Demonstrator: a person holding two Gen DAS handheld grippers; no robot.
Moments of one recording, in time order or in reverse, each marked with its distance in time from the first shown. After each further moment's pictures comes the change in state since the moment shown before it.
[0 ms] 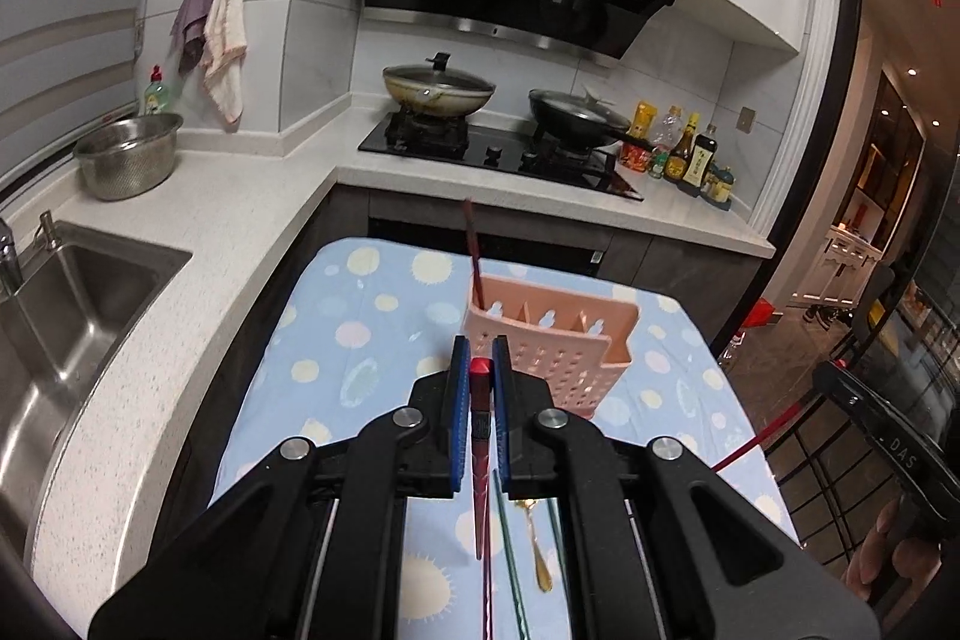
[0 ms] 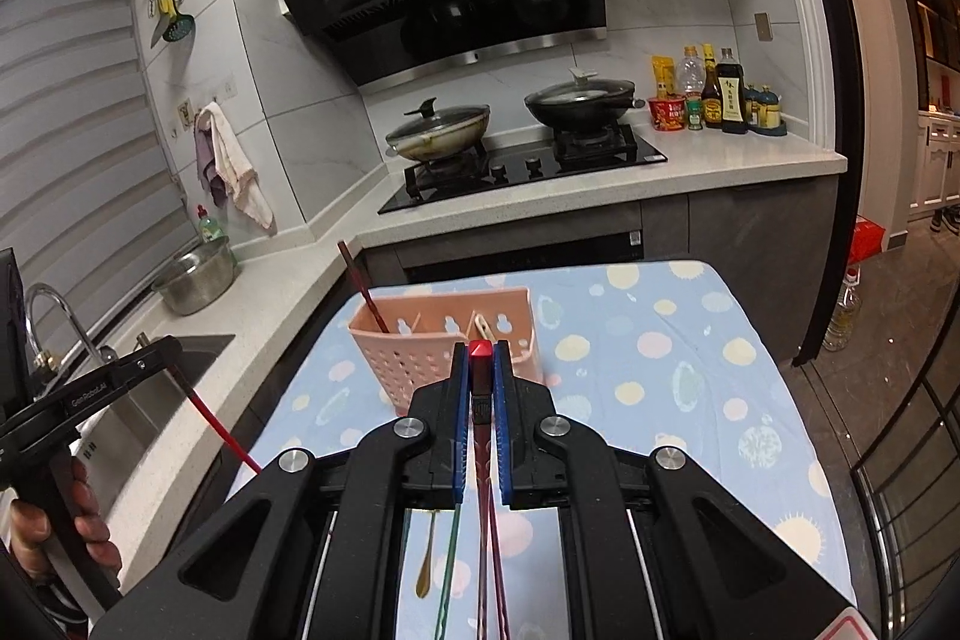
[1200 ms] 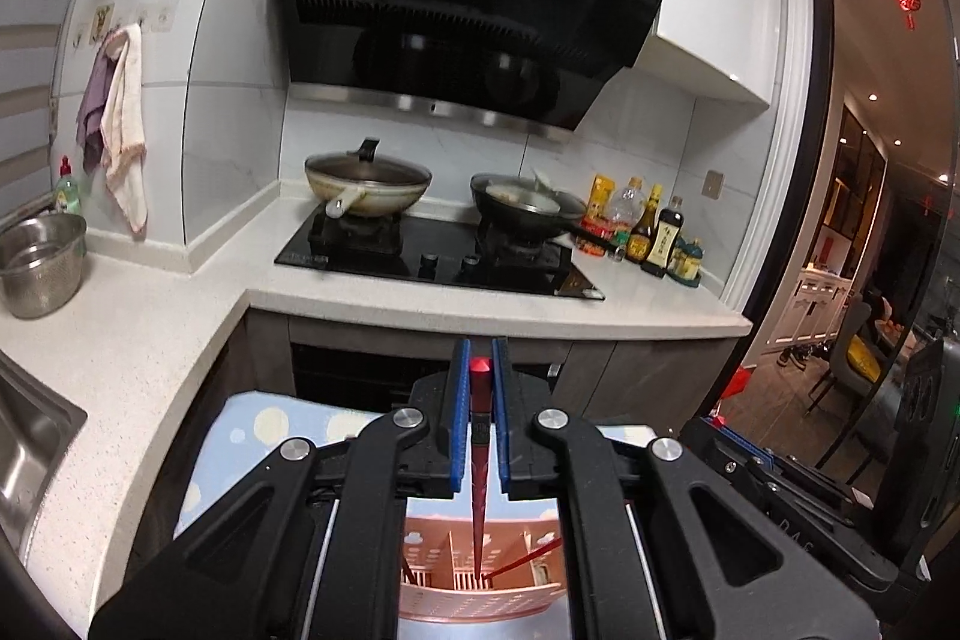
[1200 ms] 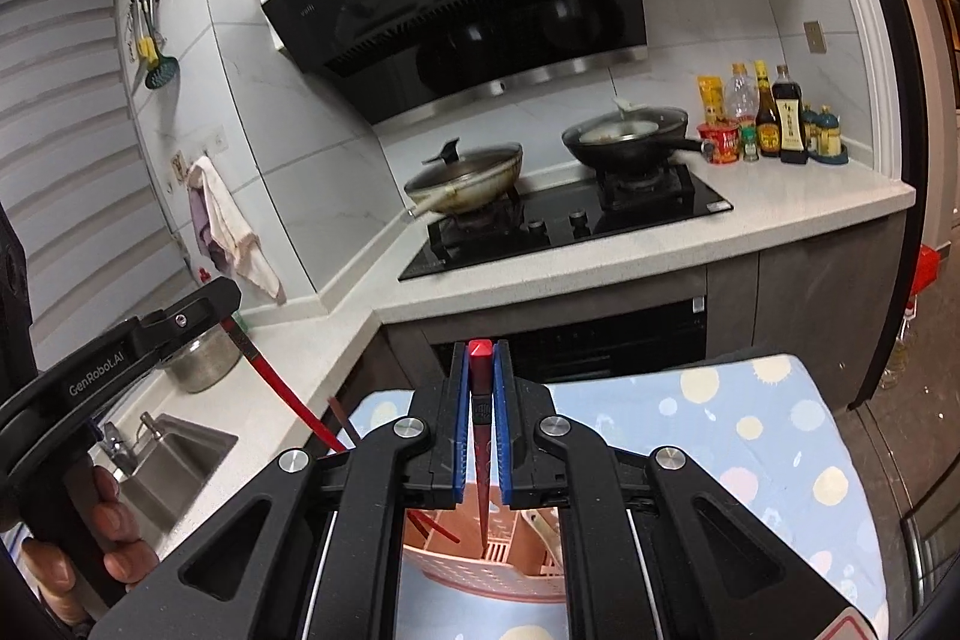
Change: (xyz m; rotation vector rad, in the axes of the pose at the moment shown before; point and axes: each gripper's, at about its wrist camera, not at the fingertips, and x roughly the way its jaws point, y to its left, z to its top) left arm 0.121 -0.044 0.120 0.035 -0.140 -0.098; right arm 0.145 0.013 0.099 0.036 -0.018 0.070
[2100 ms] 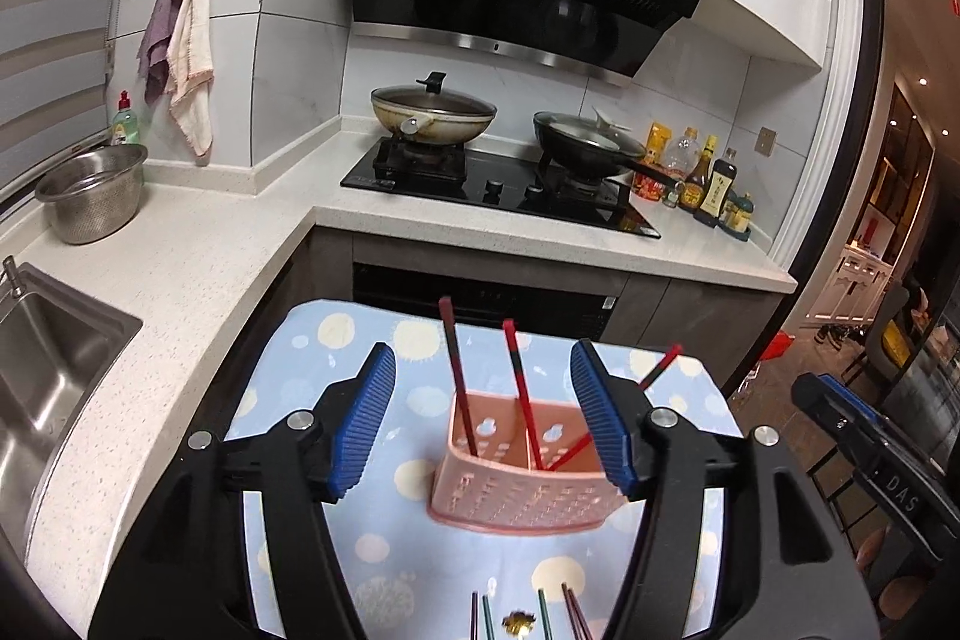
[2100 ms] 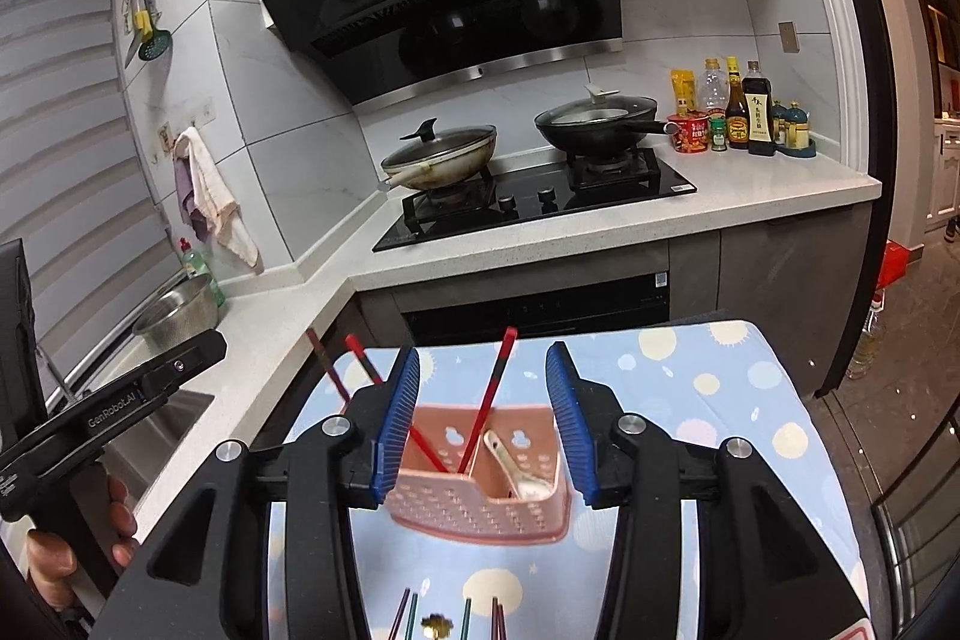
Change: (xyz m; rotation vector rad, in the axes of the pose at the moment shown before) left arm -0.035 0.030 -0.056 -0.040 0.116 0.126; right arm -0.052 -0.002 -0.046 -0.037 0.011 -0.069
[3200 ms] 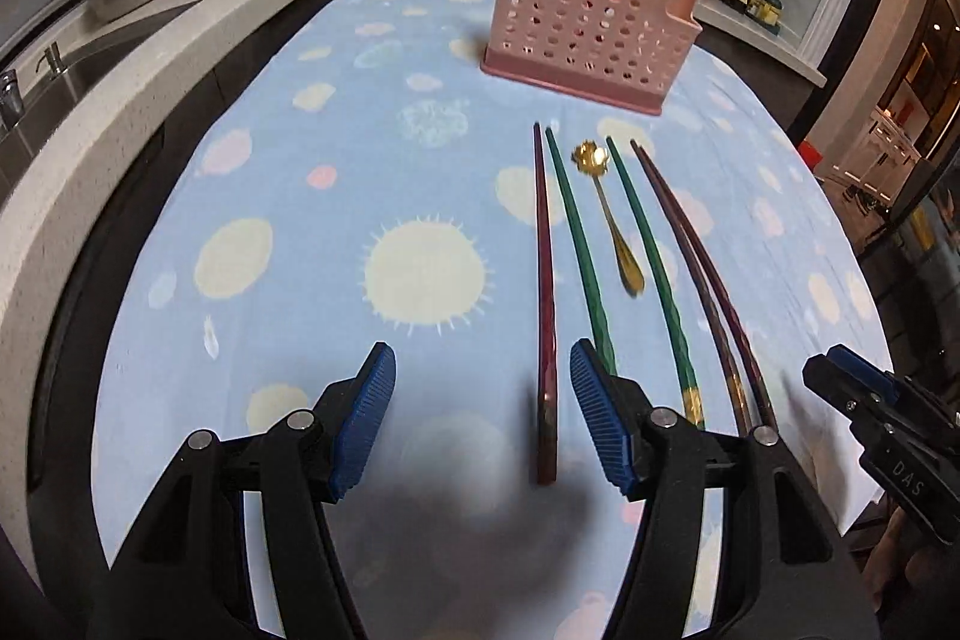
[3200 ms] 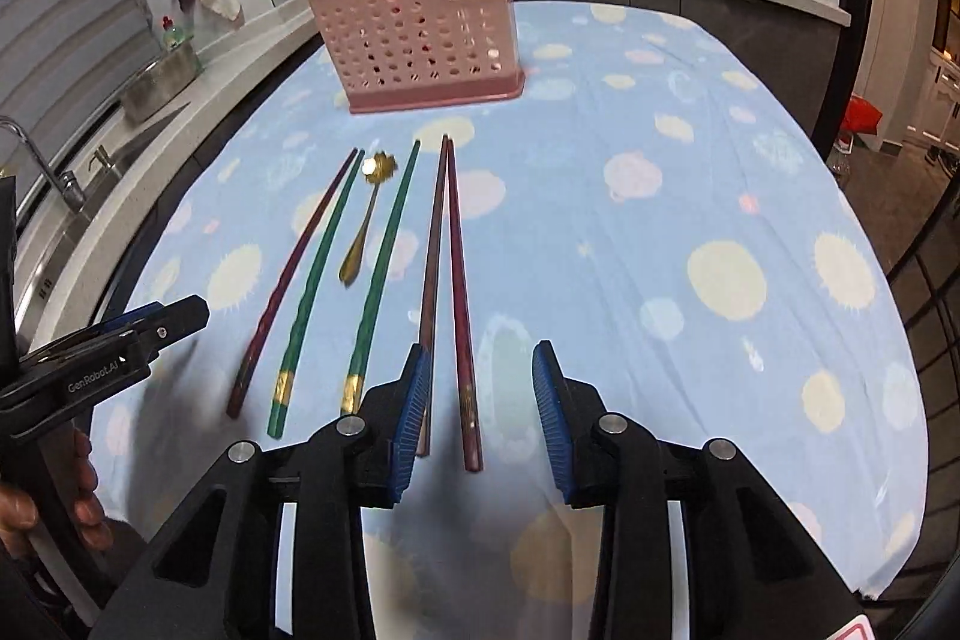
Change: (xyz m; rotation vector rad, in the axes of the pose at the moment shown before) left arm -0.065 0.027 -0.274 0.015 0.436 0.079; right arm -0.078 -0.021 -0.259 -0.053 0.457 -0.089
